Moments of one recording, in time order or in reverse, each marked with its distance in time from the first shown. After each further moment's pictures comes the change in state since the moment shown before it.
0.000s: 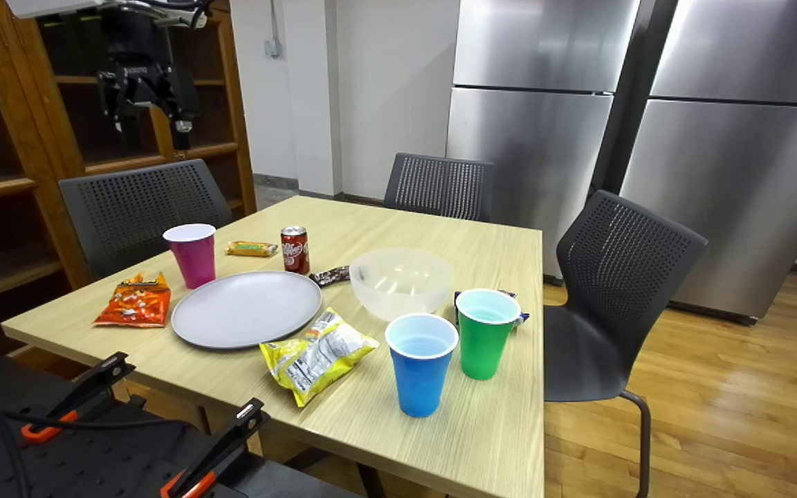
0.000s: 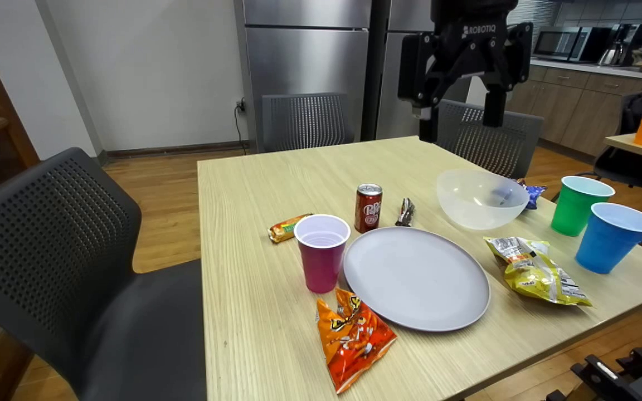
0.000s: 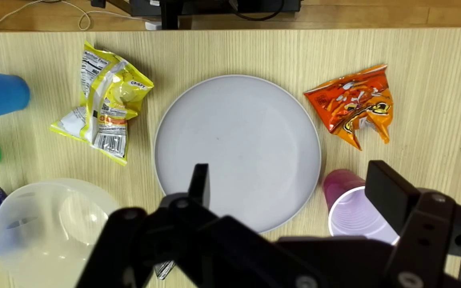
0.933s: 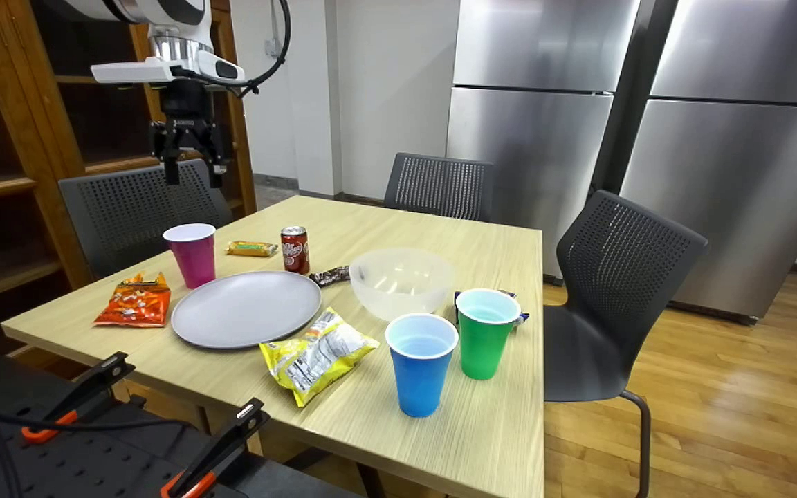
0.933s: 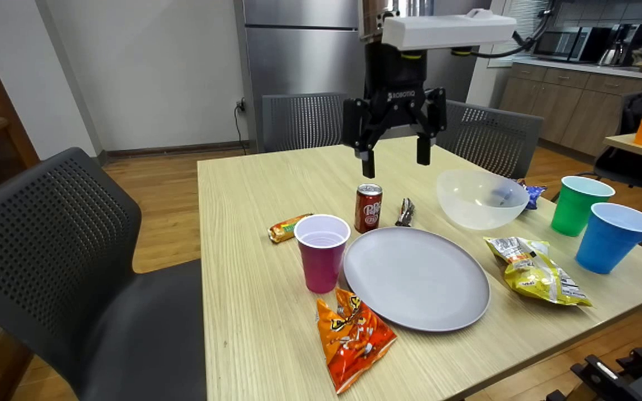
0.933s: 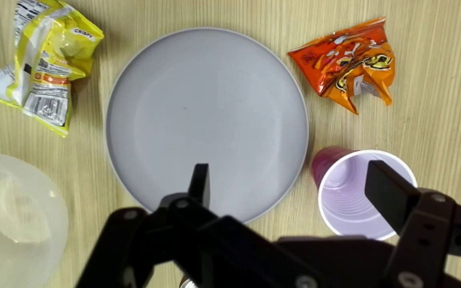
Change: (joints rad) arm 0.029 0.367 -0.048 0.242 -0.039 0.066 -0.007
